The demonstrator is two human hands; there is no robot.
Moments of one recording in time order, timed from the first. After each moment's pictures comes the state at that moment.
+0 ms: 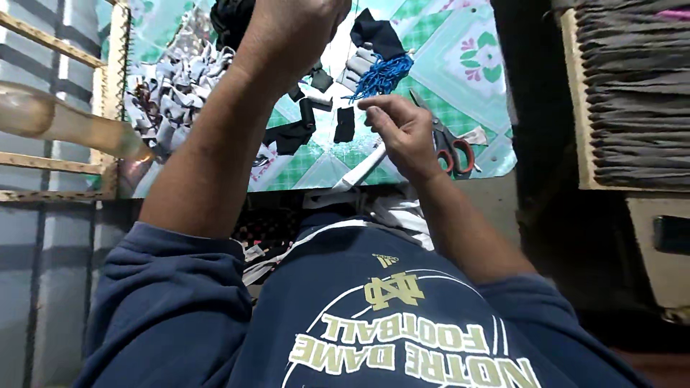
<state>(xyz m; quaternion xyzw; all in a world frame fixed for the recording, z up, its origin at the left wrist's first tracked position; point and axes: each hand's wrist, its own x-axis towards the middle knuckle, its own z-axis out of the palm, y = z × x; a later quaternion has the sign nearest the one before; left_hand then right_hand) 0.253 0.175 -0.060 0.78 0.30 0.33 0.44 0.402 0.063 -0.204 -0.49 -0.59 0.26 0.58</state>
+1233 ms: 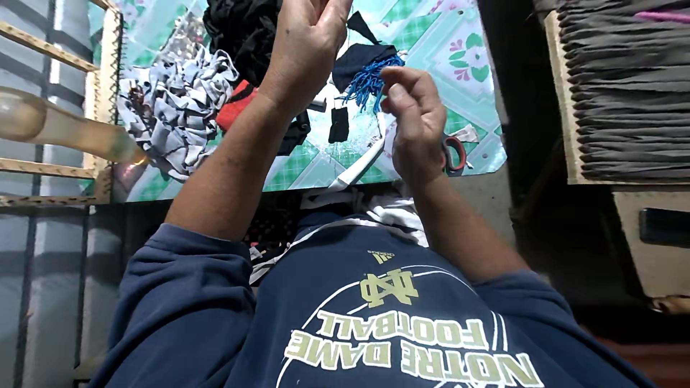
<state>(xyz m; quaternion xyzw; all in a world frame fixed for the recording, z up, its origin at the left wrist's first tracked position) 0.264 0.171 -0.090 0.74 0.28 0.37 0.48 0.399 0.058 -0.189 -0.45 -0.51 0.26 0.68</state>
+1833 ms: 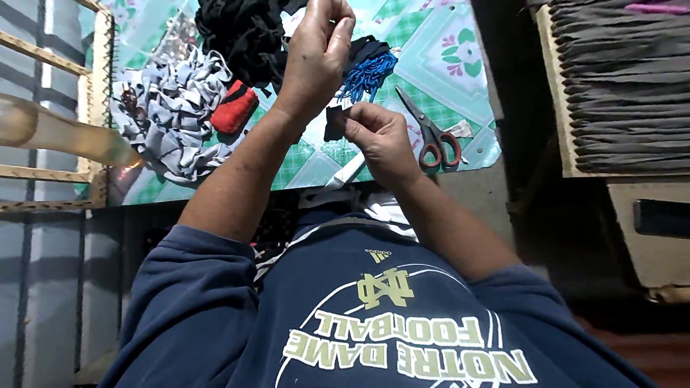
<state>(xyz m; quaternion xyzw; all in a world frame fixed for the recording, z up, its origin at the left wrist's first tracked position) 0.273 0.168 -0.115 0.80 0.29 0.35 0.39 0.372 0.049 -0.186 -0.39 -0.49 0.42 0.66</state>
